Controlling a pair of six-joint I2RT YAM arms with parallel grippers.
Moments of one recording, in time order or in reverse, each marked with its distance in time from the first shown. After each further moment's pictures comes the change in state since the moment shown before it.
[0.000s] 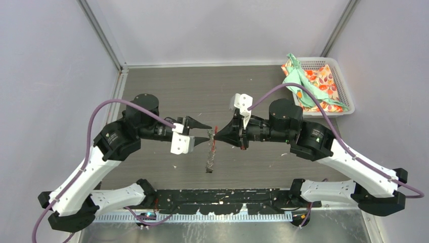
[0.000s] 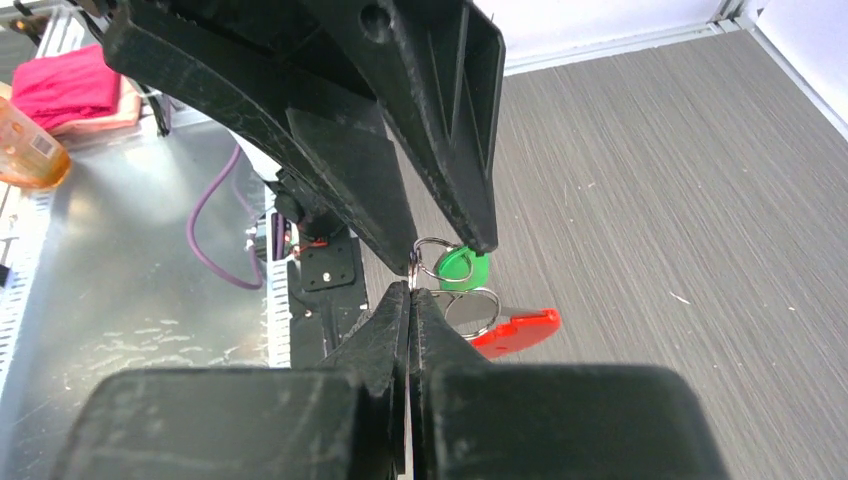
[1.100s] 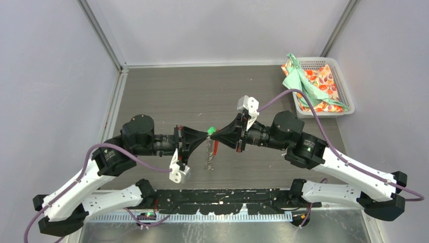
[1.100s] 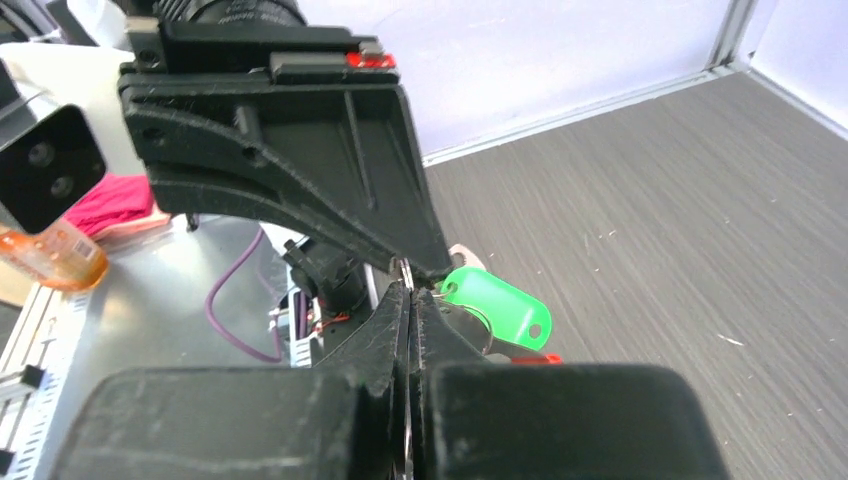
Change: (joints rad) left arm -0.120 -0.174 -0.236 0.137 -0.190 0.444; right arm 0.003 -0.093 -0.262 0.362 0.046 0.180
